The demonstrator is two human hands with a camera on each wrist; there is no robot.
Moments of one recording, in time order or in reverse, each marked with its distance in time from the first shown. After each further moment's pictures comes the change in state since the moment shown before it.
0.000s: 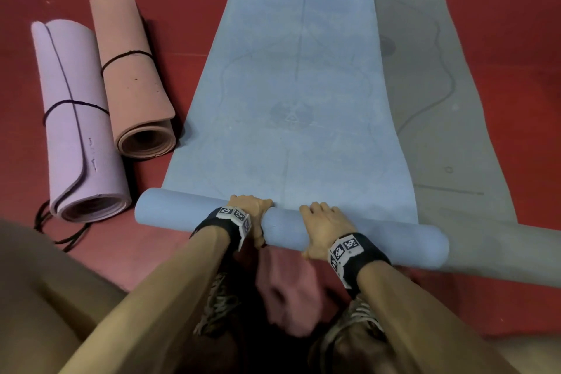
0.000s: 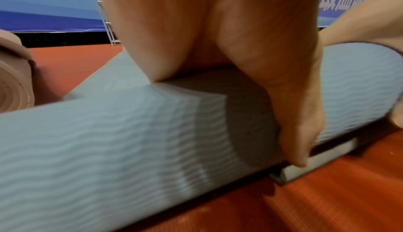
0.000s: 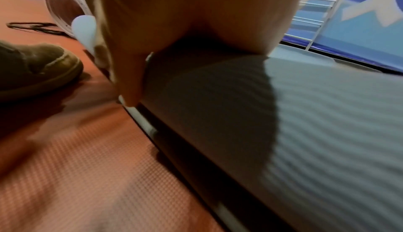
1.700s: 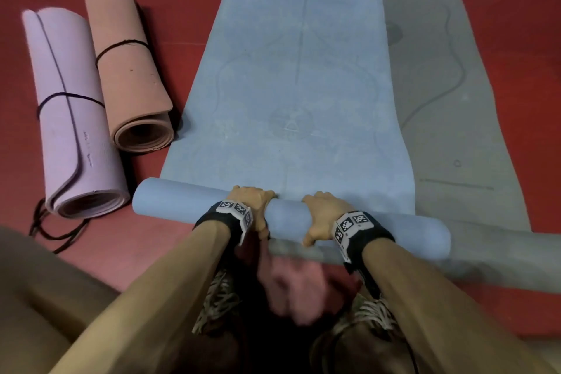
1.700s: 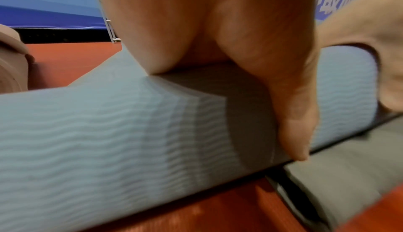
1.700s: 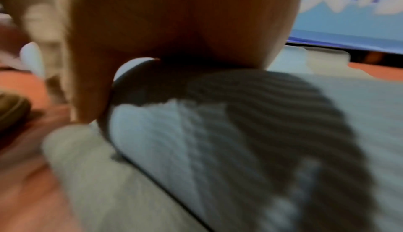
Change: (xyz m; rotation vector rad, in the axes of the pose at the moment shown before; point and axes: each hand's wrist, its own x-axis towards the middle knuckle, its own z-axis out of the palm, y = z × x) left_hand -0.001 -0.003 -0.012 -0.046 0.029 0.005; right_hand 0.028 0.015 -0.012 0.190 -0.194 0.044
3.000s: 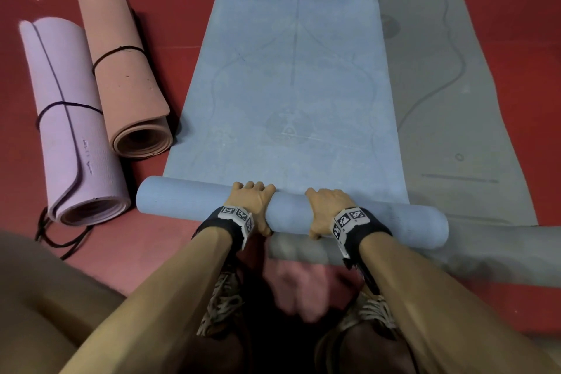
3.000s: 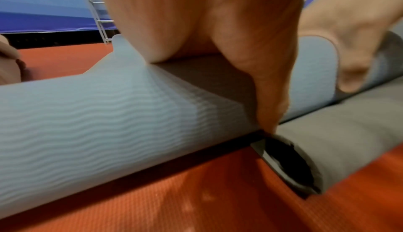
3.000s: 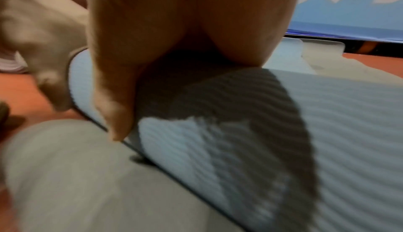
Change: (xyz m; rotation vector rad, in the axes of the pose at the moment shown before) left_hand 0.009 -0.012 0.023 -0.055 0.194 0.103; right_hand 0.003 0.001 -0.007 -0.045 0.051 0.017
